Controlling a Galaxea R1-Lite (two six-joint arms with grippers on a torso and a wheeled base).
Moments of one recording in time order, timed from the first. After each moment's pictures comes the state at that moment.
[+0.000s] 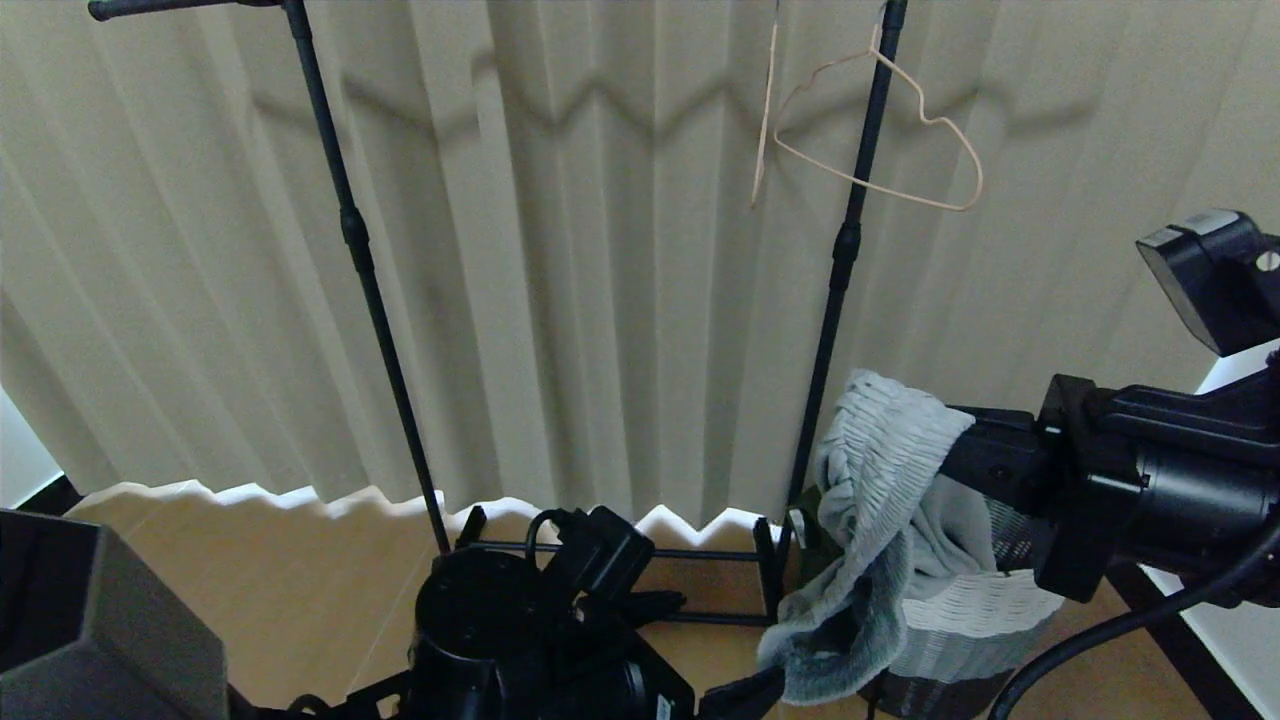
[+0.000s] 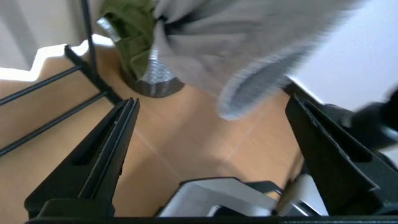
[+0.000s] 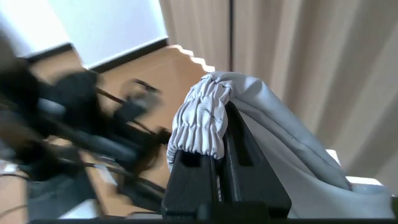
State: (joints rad) left arm -0.90 1.95 -0.43 -1.21 -0.13 -0.28; right arm 0.66 1.31 -0.67 -0.53 0.29 0.19
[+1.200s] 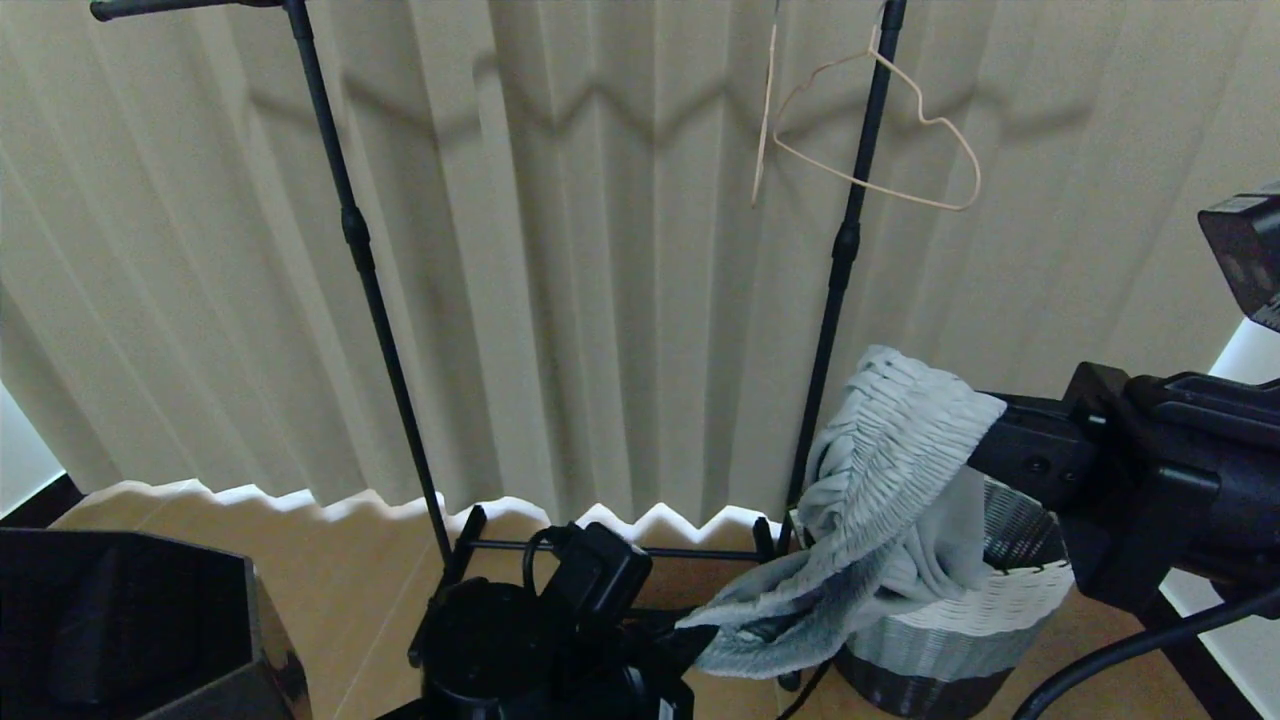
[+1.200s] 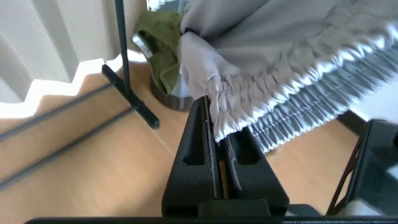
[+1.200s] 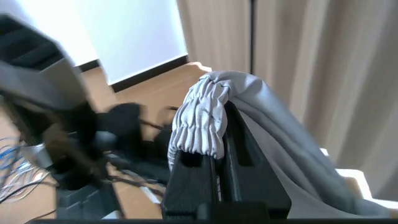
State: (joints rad) left arm -0.91 2.04 -0.36 -1.43 0.00 -0.19; right arm 0.69 1.28 -0.66 -0.59 0.29 0.23
